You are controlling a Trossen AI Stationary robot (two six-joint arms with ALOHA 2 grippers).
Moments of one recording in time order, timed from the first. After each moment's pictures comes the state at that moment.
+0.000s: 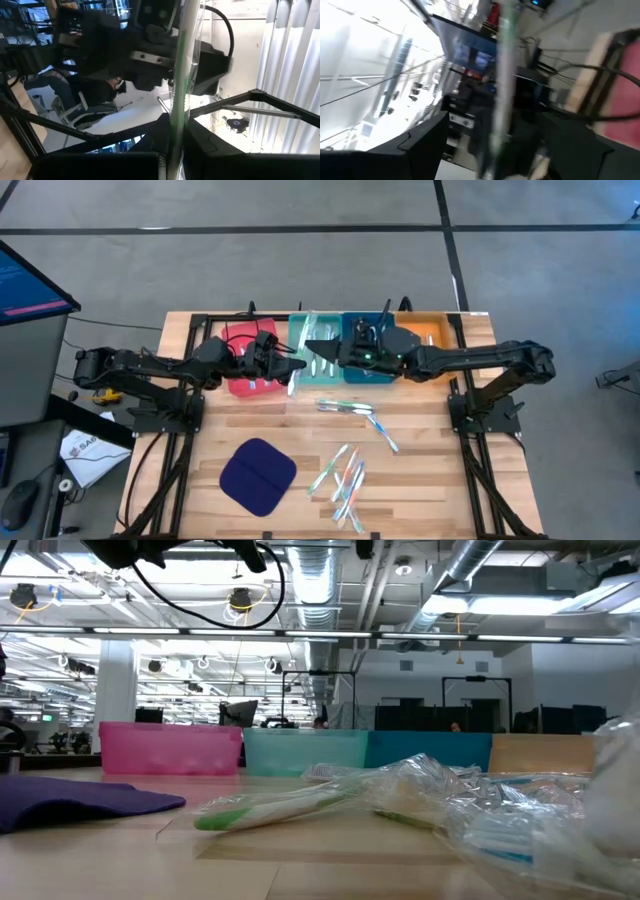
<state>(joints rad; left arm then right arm) 0.10 1.22 0.68 0.91 0.17 -1.48 0.01 1.49 1.24 0.33 0.21 1.17</state>
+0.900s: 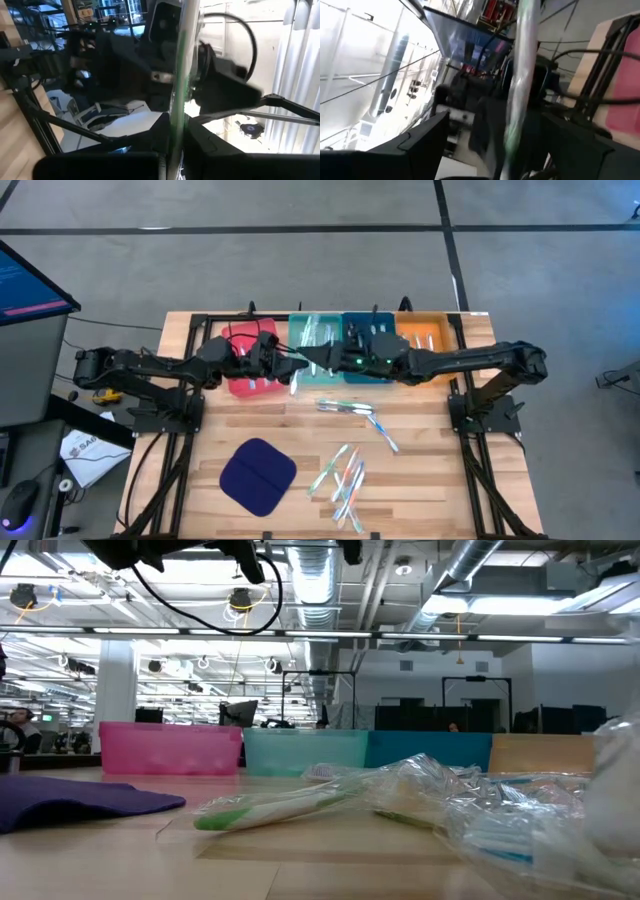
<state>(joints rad) 0.11 1.22 0.68 0.84 0.16 -1.45 0.00 1.56 1.27 0.34 0.21 1.19</state>
